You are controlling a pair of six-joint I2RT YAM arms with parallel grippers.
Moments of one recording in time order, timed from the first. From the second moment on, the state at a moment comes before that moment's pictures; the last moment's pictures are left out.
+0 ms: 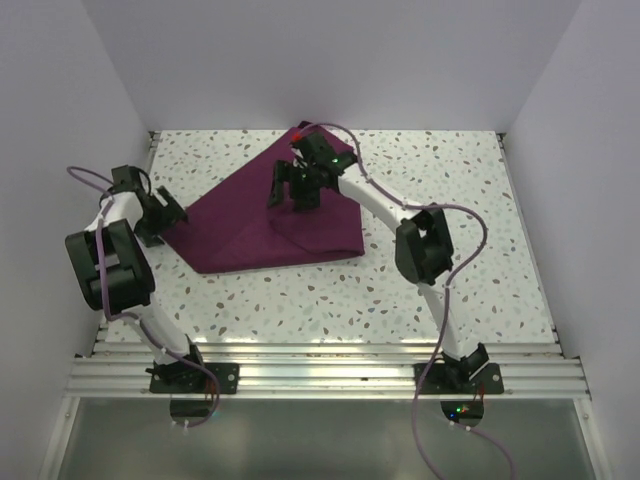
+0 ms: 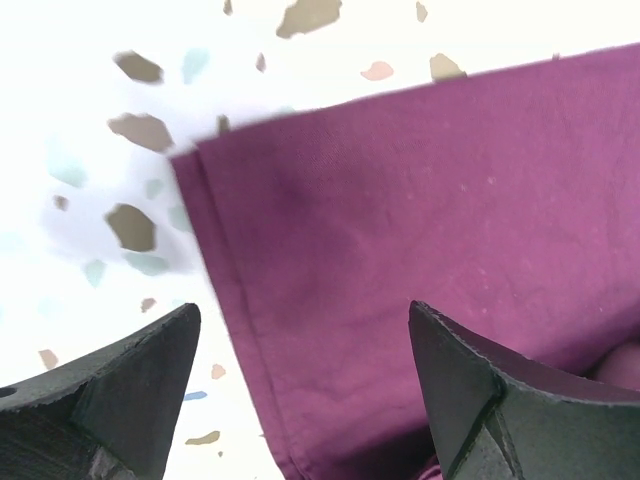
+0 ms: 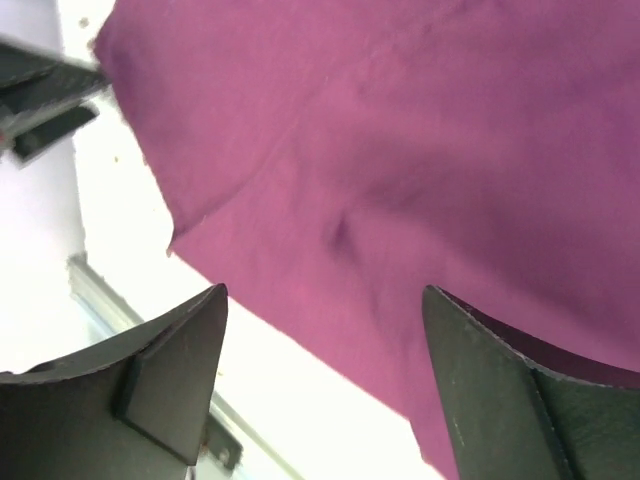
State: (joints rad) left arm 0.37 1.81 1.24 -0.57 0.12 -0.41; right arm 0.65 2.38 2.21 -0.69 -0.33 0.63
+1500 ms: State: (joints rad) left arm 0.39 1.83 1.31 -0.48 0.33 -0.36; right arm 0.44 2.03 1.79 -0.79 -0.36 0.45
